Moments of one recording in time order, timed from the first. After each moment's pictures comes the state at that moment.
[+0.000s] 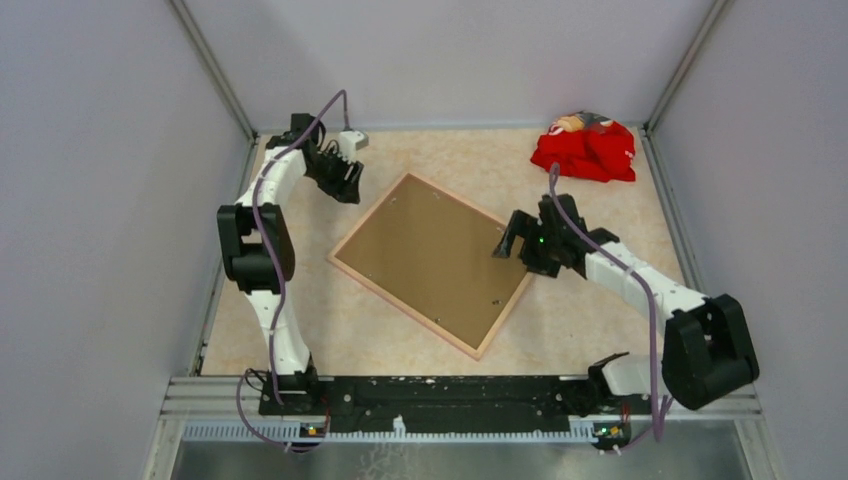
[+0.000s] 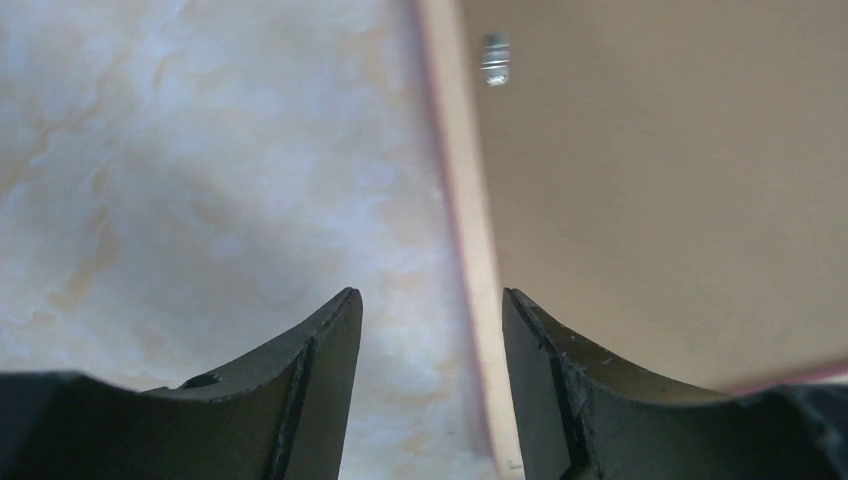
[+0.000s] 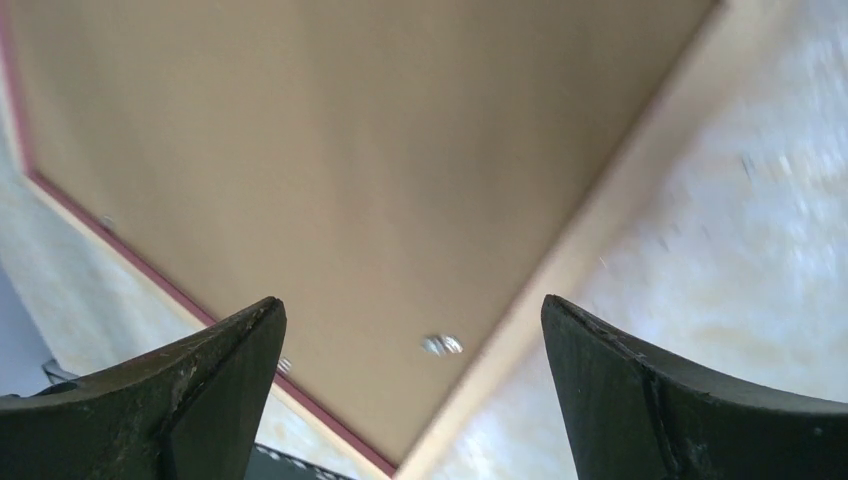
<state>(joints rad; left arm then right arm) -0.04 2.00 1.73 -0.85 0.51 0.62 0.40 1.34 0.87 -0.40 -0.12 0.72</state>
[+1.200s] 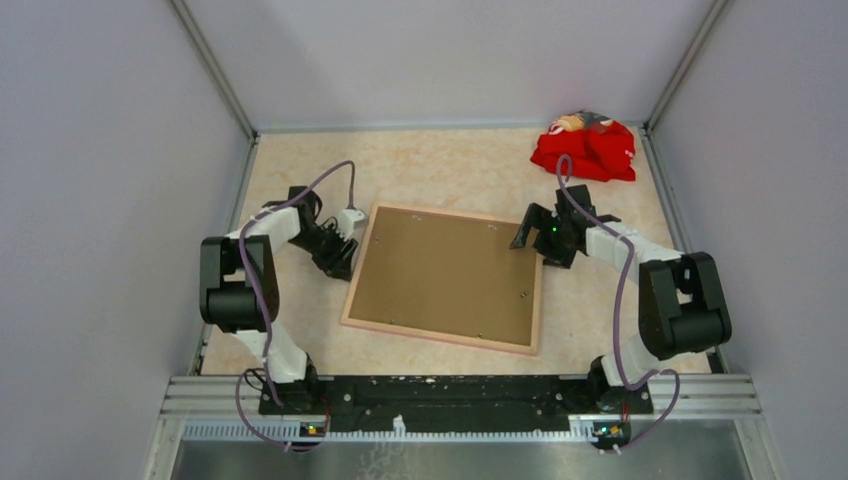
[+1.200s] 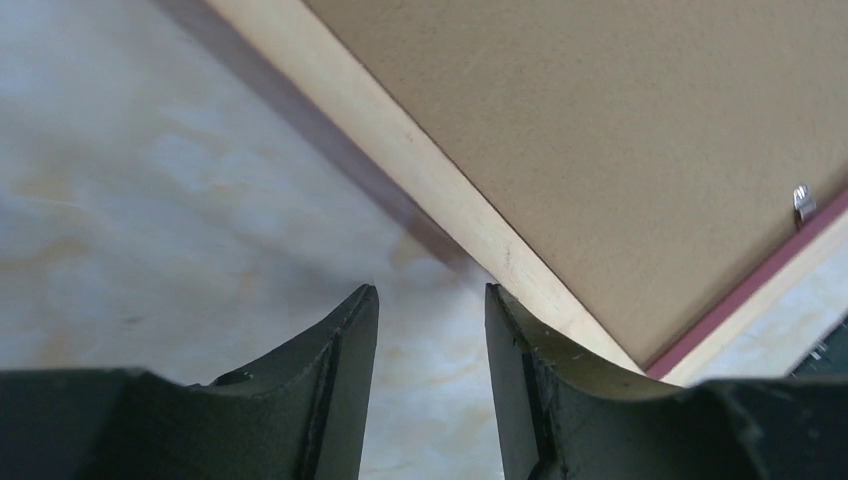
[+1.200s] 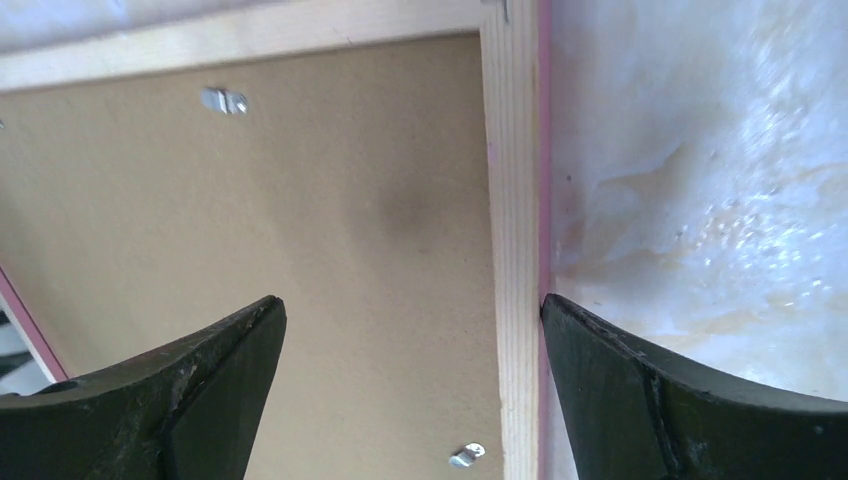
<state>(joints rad) 0.02 1.73 1.05 -0.78 0.55 0.83 0.20 1.54 0.86 -0.33 -0.18 0.59</state>
